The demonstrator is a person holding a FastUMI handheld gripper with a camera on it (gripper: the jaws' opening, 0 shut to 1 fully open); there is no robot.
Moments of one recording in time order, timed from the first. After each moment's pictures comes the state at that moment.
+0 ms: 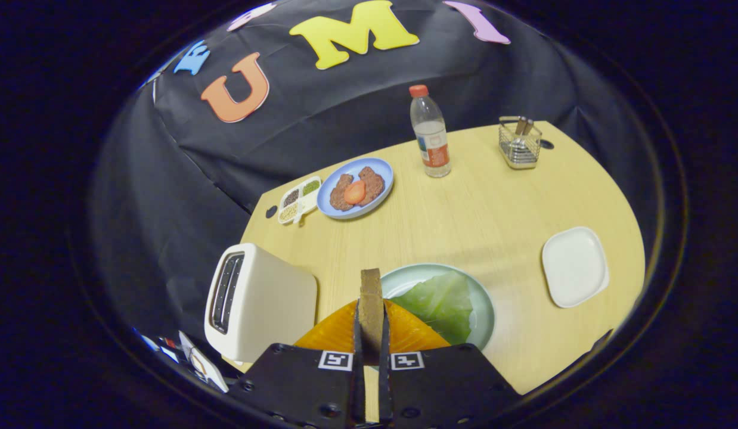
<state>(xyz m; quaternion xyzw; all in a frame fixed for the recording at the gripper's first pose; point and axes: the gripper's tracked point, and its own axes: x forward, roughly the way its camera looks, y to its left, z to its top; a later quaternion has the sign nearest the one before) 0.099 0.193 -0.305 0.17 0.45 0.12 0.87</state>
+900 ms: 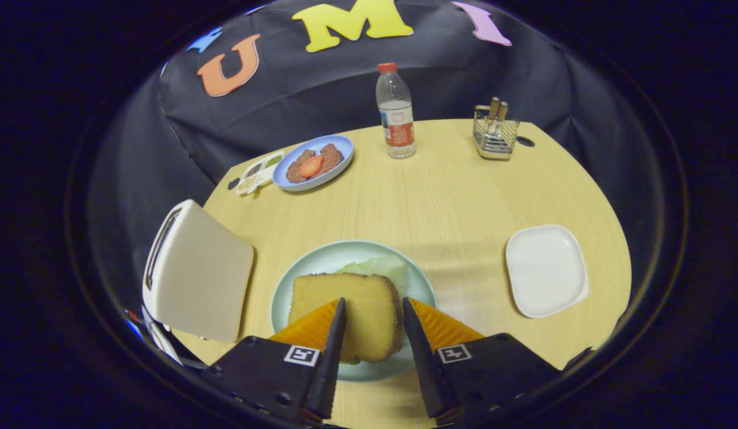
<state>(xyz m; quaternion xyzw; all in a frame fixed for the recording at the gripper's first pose) 0.093 0.126 -0.350 0.07 0.43 0.09 0.89</state>
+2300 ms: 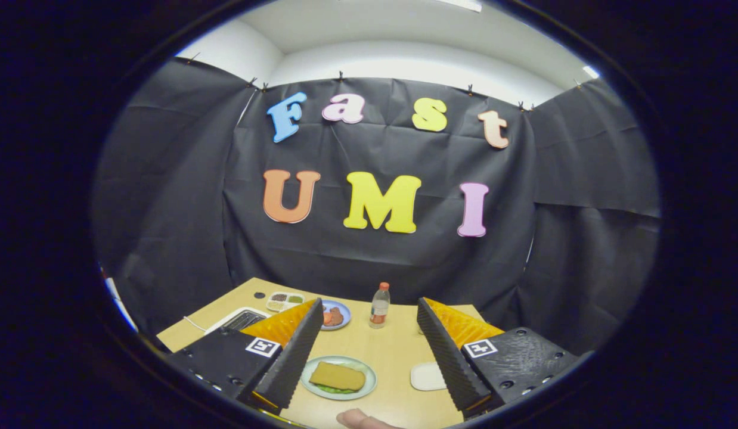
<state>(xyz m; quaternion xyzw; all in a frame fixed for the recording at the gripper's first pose) -0.046 0.098 -0.014 -0.03 0.04 0.05 1.00</state>
